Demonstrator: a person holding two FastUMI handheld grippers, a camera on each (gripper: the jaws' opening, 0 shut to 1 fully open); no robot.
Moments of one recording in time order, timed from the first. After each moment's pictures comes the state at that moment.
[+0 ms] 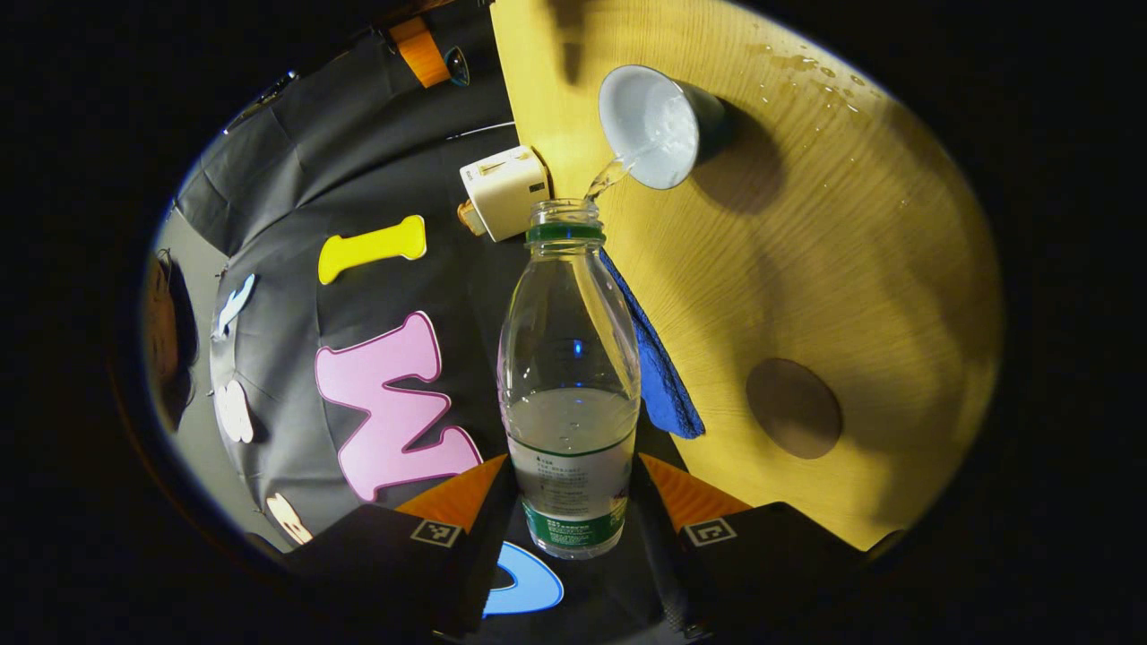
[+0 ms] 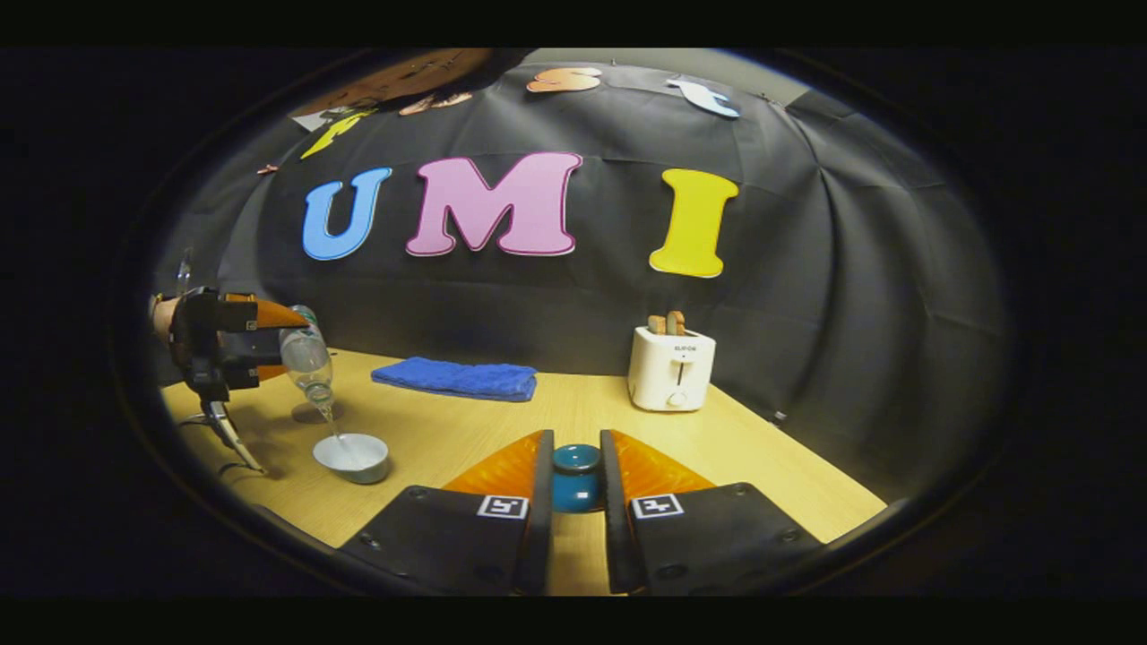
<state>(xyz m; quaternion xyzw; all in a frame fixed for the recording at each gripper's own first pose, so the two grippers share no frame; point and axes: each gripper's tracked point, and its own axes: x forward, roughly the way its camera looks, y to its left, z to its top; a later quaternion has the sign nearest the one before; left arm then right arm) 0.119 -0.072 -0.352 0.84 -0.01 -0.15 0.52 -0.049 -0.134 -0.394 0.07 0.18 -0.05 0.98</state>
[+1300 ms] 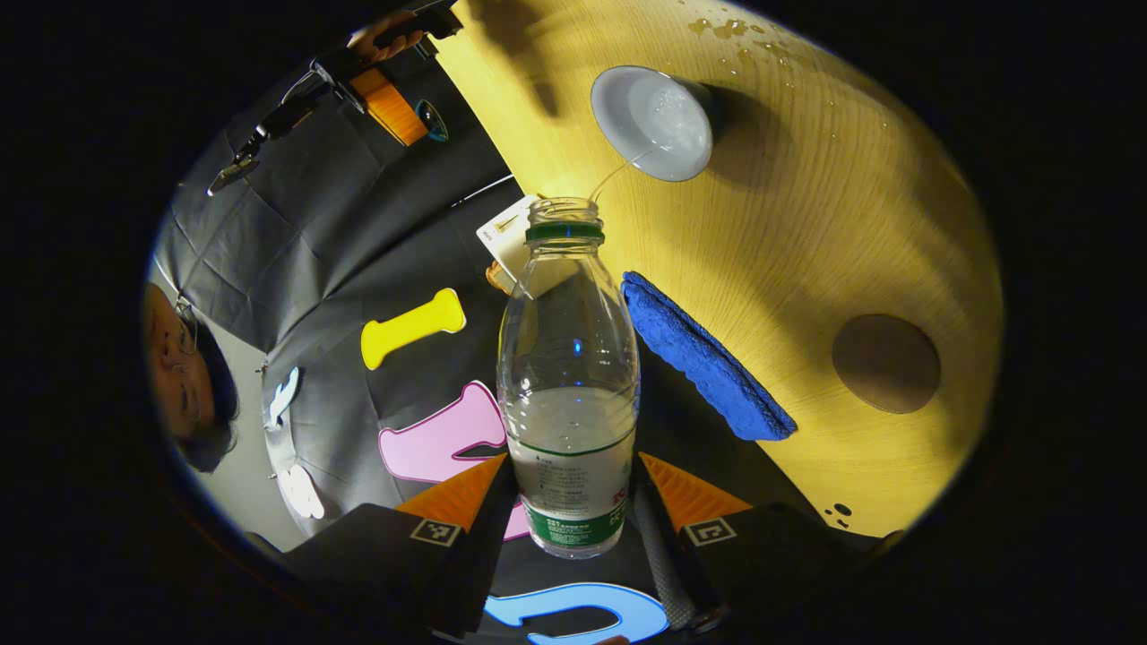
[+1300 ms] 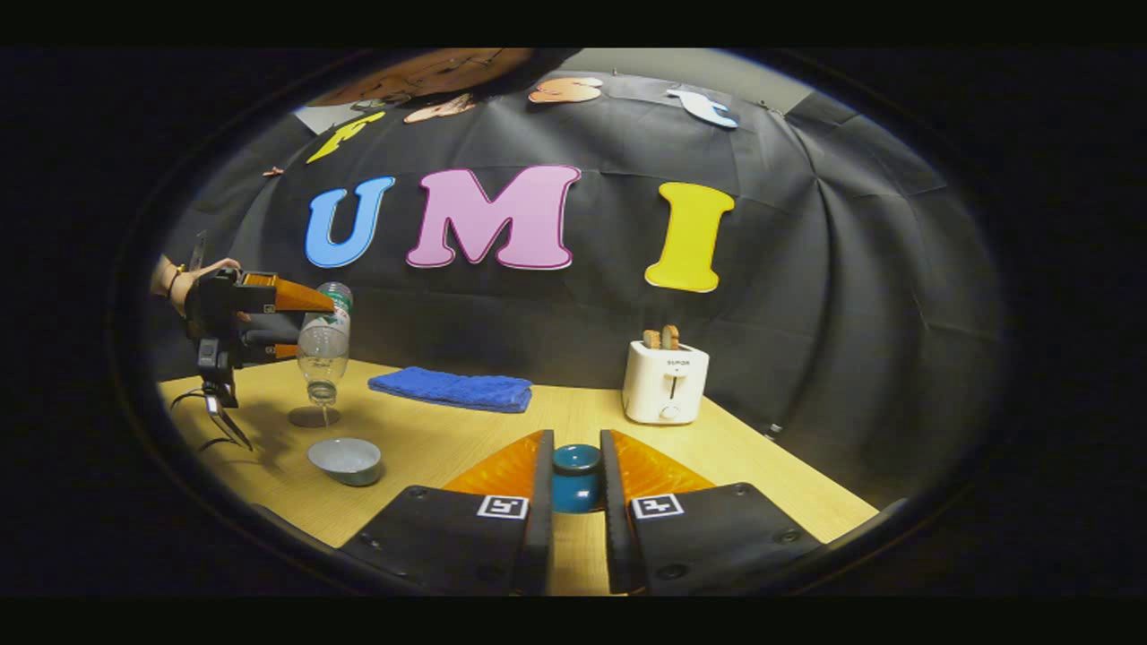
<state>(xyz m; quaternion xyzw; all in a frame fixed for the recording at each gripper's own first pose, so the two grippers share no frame) 0.144 -0.116 -0.312 0.88 -0.14 -0.17 0.43 -0.049 -0.146 -0.386 0.06 0.14 -0.06 0.99</state>
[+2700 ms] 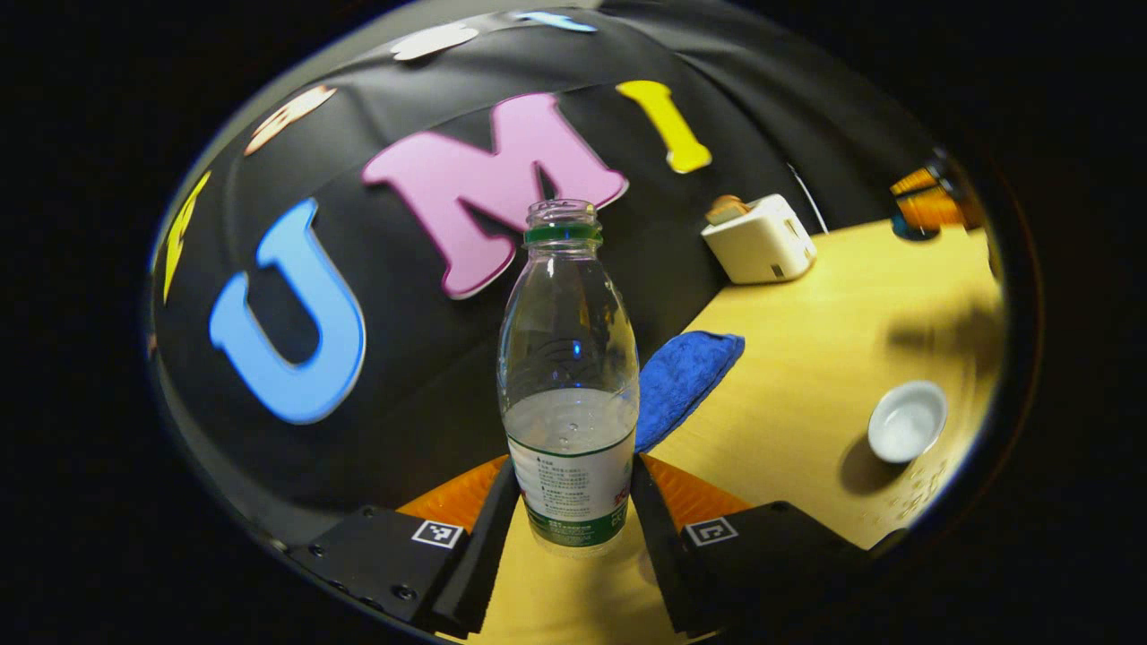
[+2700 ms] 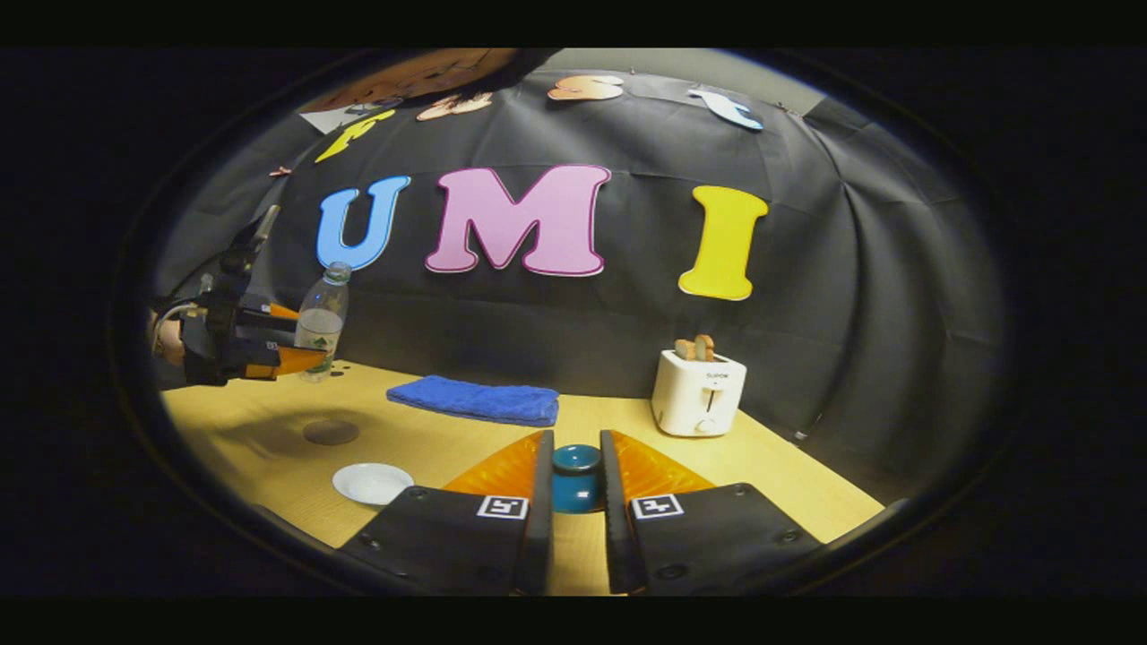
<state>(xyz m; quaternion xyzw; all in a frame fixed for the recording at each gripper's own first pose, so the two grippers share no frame) 0.151 -0.039 -0.335 0.25 0.16 -0.10 0.95 -0.007 -0.101 -0.370 0.06 0.14 -0.03 0.99</state>
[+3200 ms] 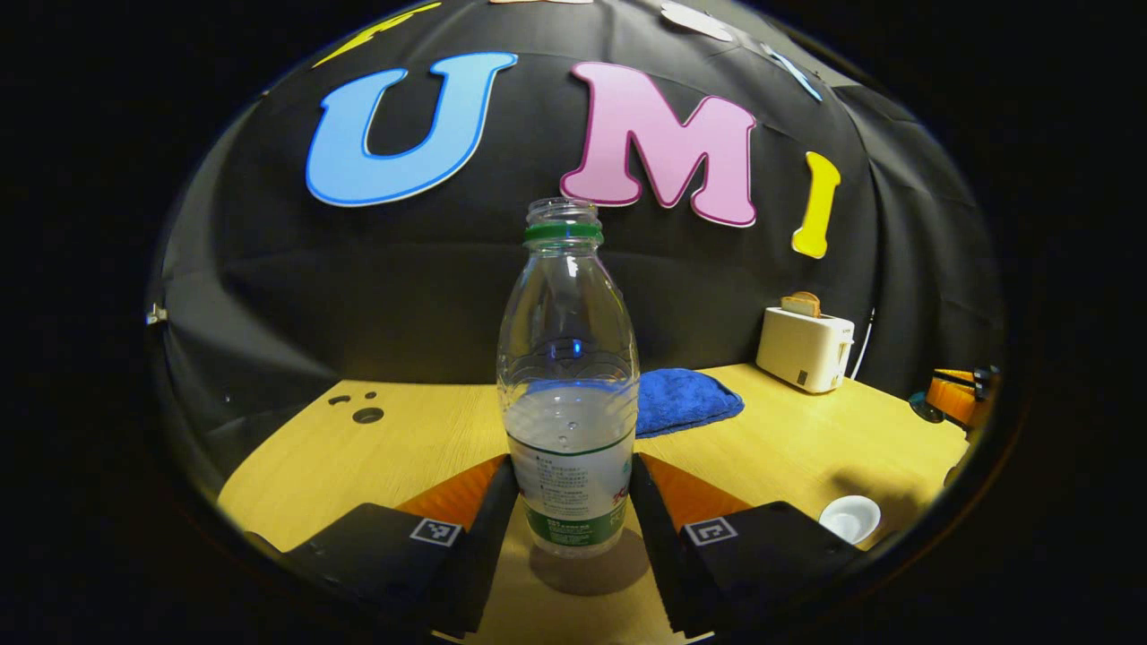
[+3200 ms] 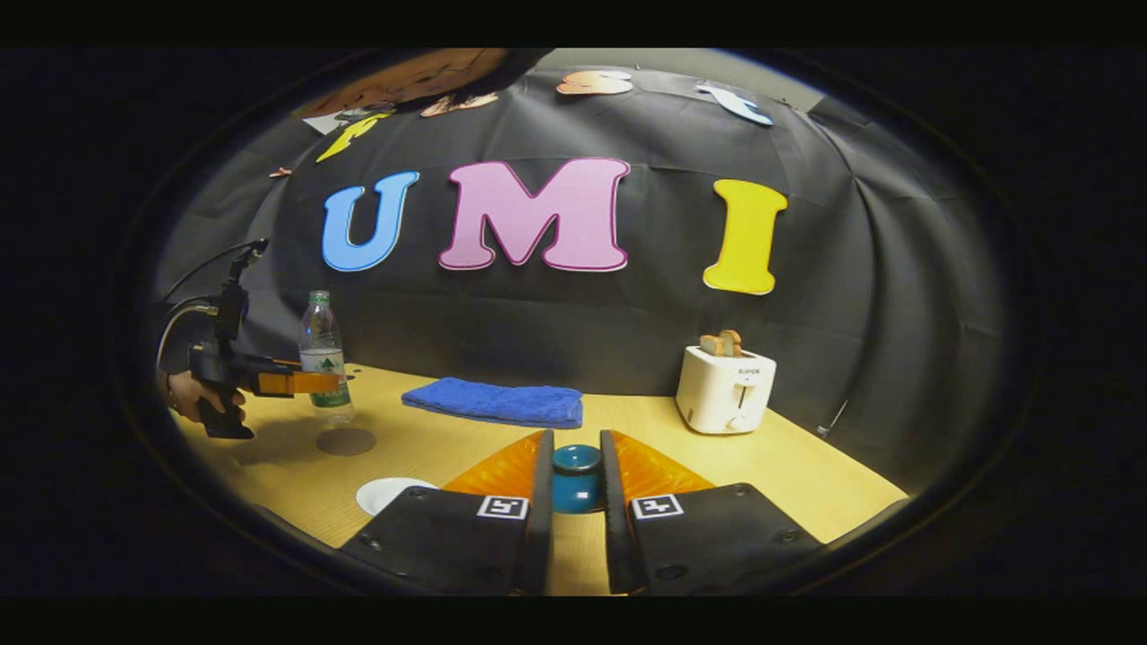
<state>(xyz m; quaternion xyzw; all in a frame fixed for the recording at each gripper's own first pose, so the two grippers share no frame) 0.160 -0.020 -0.392 -0.01 0.19 -0.06 0.98 0.011 -0.067 -0.375 0.07 0.15 -0.02 0.99</state>
